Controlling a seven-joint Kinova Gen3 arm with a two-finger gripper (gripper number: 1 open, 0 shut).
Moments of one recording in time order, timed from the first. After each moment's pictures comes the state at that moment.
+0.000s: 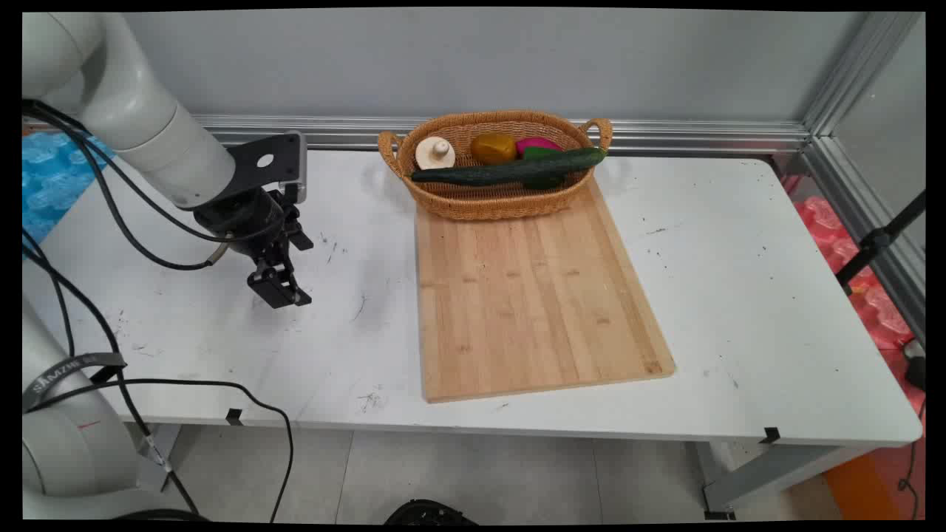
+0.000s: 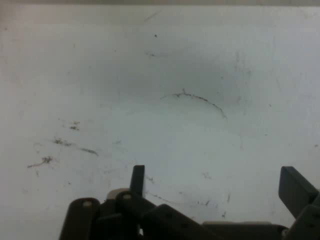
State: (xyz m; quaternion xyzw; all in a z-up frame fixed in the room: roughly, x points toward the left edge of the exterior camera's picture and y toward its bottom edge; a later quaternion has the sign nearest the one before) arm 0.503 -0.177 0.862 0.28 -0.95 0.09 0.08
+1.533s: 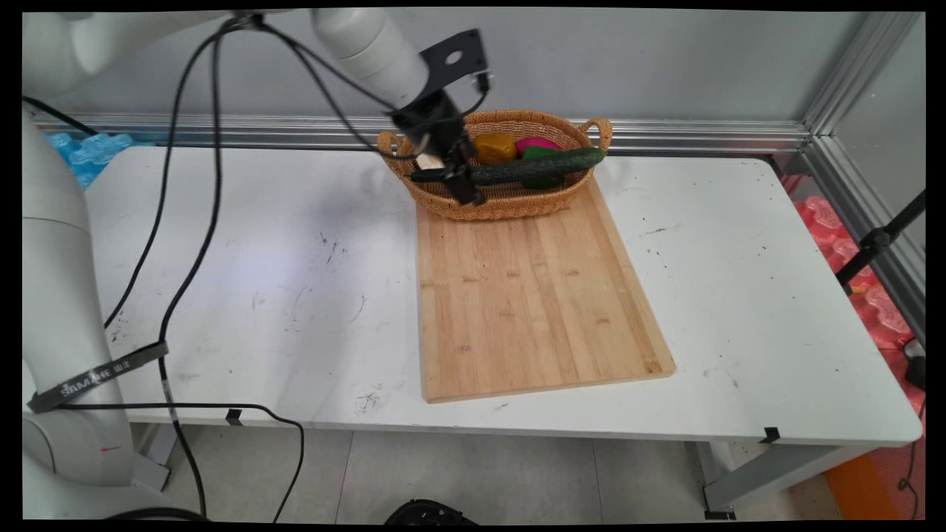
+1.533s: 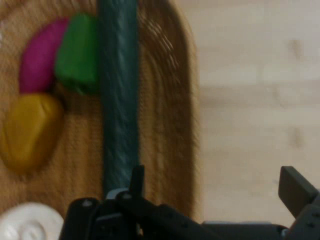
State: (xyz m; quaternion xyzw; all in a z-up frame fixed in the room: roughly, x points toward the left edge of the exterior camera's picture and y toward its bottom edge) arm 0.388 -0.364 0.890 0.24 -0.94 0.16 0.19
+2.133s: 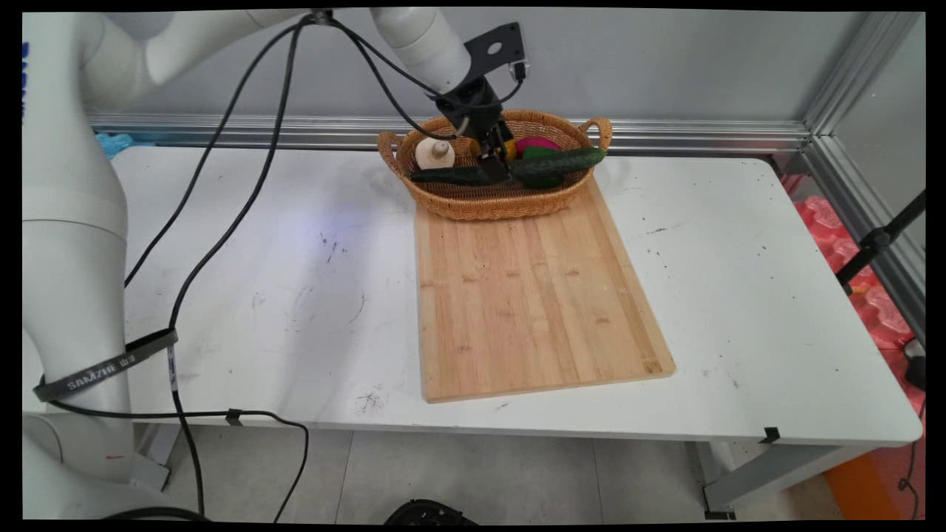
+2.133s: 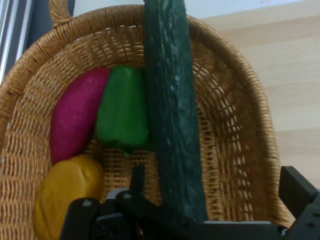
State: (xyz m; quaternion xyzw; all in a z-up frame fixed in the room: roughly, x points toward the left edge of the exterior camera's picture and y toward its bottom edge) arm 0.379 -0.448 0.867 0.20 -0.94 0.16 0.21
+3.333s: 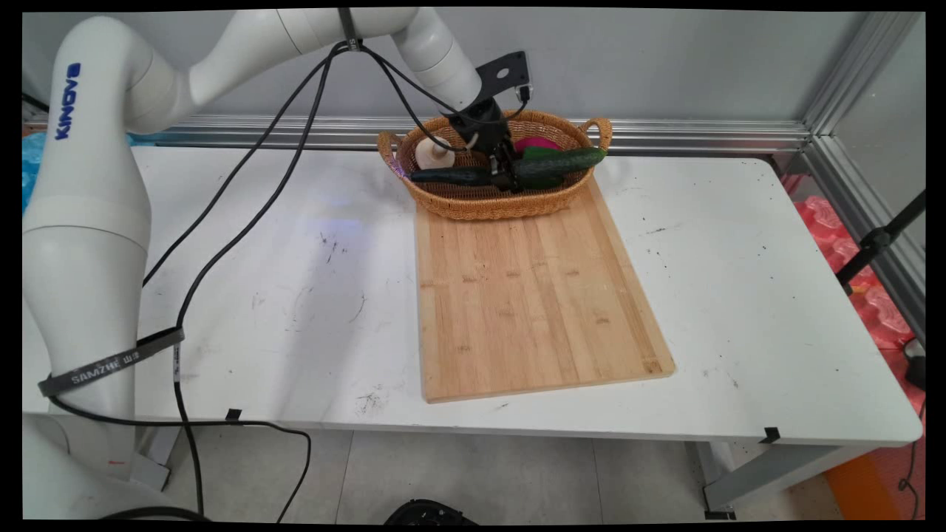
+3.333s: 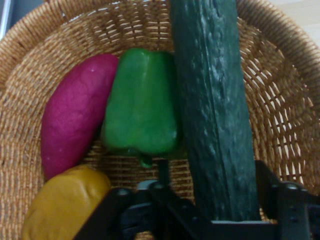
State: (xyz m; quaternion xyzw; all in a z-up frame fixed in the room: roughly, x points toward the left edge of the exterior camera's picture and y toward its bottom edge) arm 0.386 -0.497 0.814 0.19 -0.95 0.14 0.22
